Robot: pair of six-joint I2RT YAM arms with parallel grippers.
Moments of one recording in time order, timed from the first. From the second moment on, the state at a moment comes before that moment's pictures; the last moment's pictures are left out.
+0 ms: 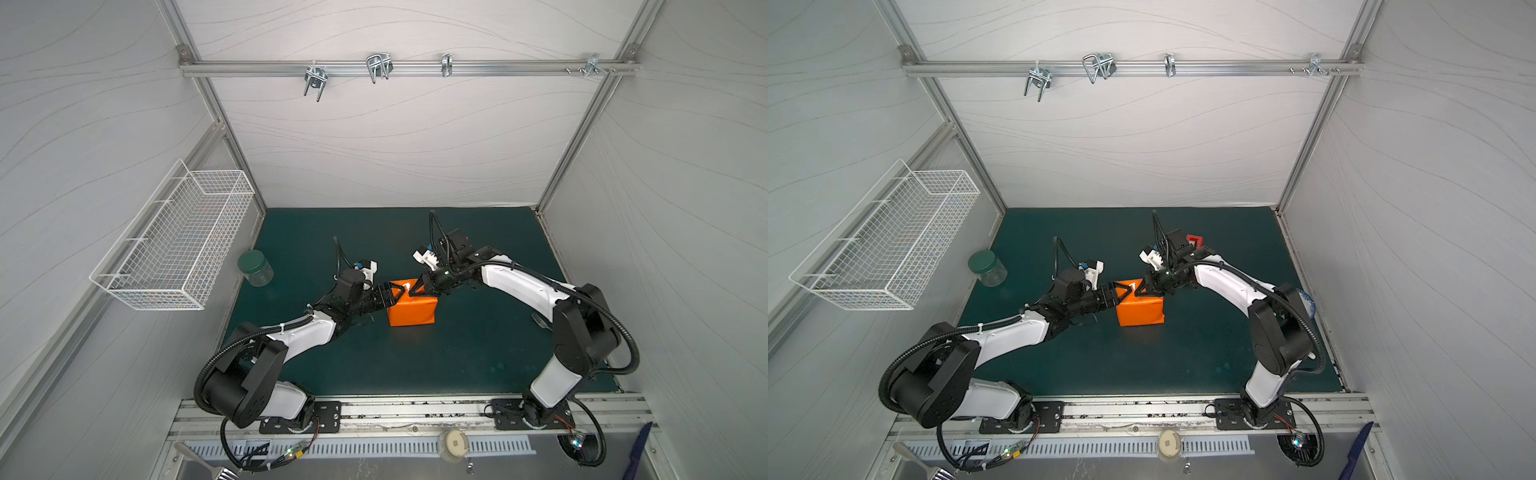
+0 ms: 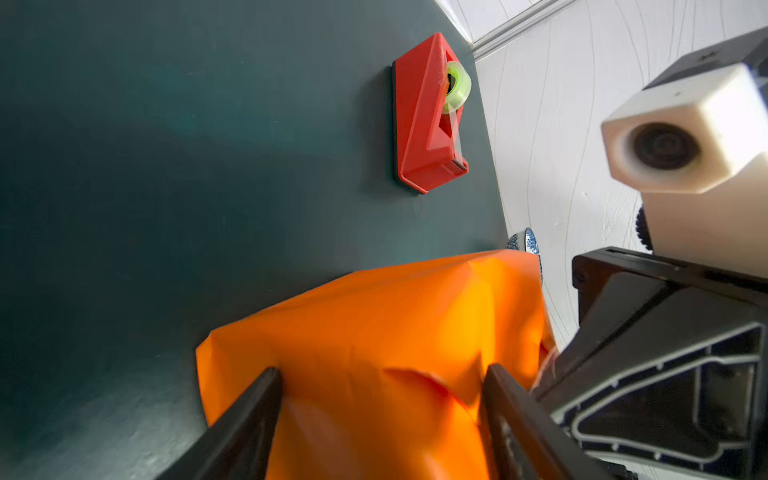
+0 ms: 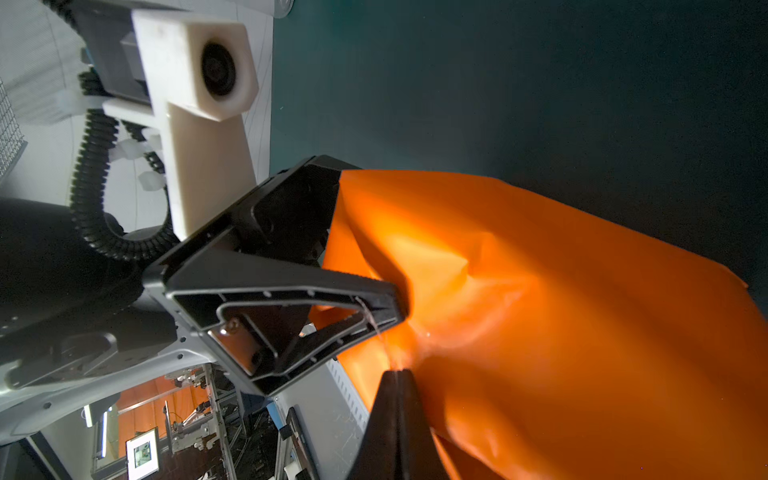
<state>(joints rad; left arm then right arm) -0.49 1.40 0.55 0.29 0.39 -0.82 0.62 1.69 1.24 -0.59 -0.77 0.41</state>
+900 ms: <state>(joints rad) -0.49 1.41 0.55 0.29 0.40 -0.82 0.64 1.54 0.96 -0.20 -0.69 0.12</state>
